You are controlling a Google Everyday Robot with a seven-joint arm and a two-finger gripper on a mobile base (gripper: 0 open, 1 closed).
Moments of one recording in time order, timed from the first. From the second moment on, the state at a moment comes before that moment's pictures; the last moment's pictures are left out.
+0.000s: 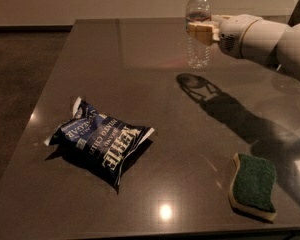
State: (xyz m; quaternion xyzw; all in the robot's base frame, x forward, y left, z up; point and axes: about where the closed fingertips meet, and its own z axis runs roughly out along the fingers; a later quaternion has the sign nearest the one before) arm 0.677 -0.138 0.998 -0.71 -0.23 -0.64 0.18
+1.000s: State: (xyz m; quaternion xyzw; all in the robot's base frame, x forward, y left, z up) arm 0.674 -0.130 0.967 -0.70 -0.25 -0.64 0.16
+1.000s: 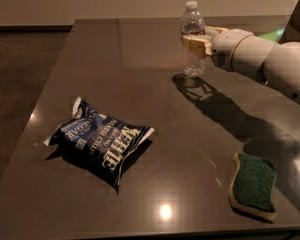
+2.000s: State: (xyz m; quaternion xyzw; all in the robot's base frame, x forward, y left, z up) arm 0.666 -0.117 0.947 -0.71 -0.21 -0.64 0.20
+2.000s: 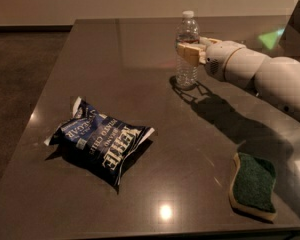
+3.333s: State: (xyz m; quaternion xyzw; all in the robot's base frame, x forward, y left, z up) arm 0.674 -0.109 0.937 -0.67 -0.20 -0.69 0.20
